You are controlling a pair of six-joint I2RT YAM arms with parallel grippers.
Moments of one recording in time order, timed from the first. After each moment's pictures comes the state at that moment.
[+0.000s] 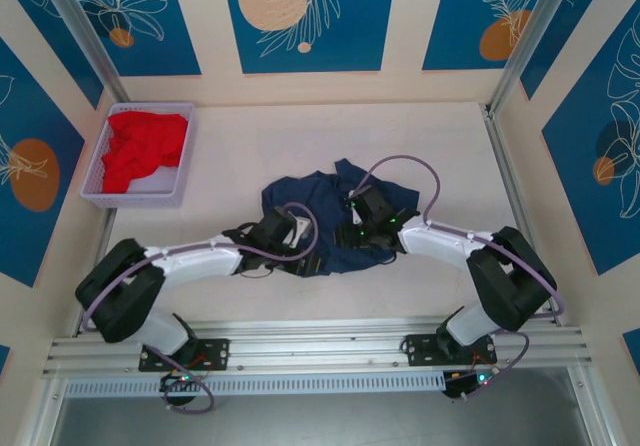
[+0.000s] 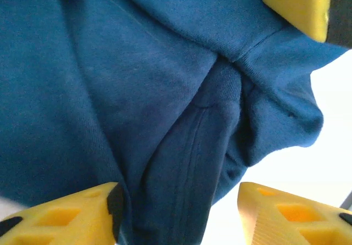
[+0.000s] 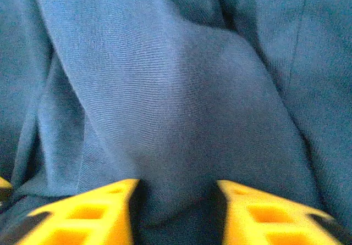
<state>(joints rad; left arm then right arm) -0.82 1.51 0.73 -0.19 0.23 -0.45 0.65 1.51 0.79 -0.29 -0.09 0.49</state>
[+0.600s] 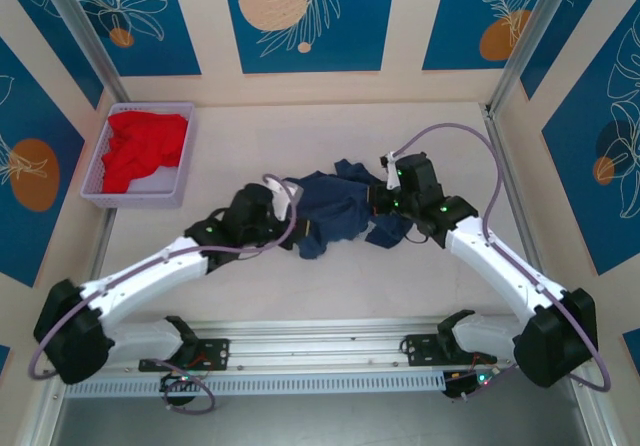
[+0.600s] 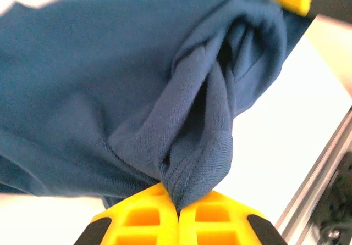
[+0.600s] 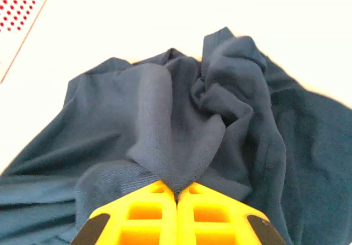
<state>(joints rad) -0.76 1.17 0.85 -0.25 0.19 -0.40 0.46 1.16 0.93 -0.46 -0.07 0.34</state>
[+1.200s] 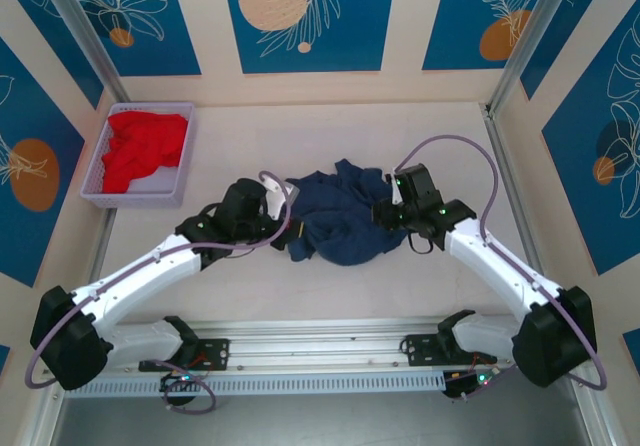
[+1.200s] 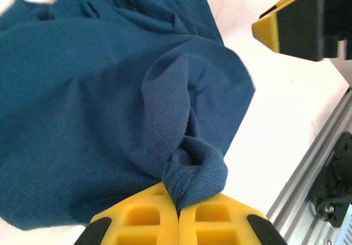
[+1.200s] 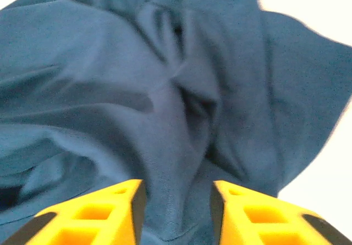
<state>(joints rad) -0.72 1.17 0.87 -0.38 0.26 -0.32 0.47 1.16 0.86 -0.59 -0.03 0.32</state>
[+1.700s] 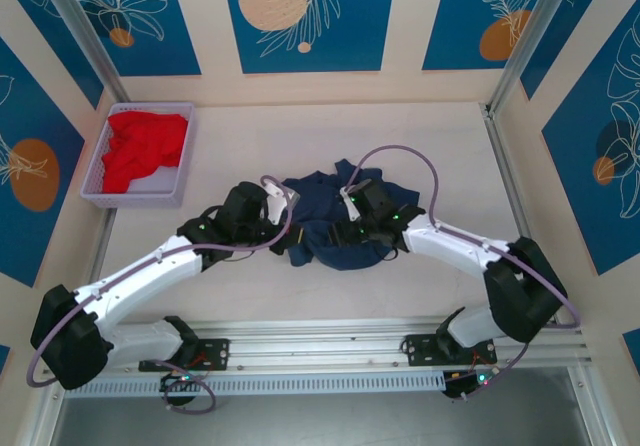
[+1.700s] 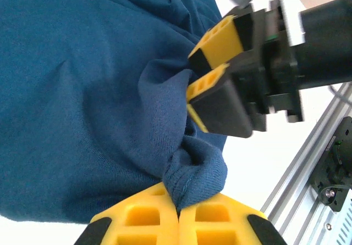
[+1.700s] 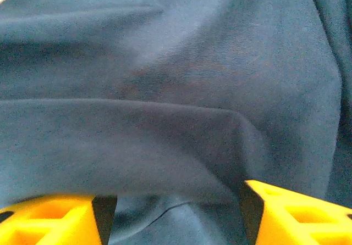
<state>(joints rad) -0.72 1.17 0.85 -0.39 0.28 -0.31 0.67 1.45 0.85 -0.37 -0.04 0.26</state>
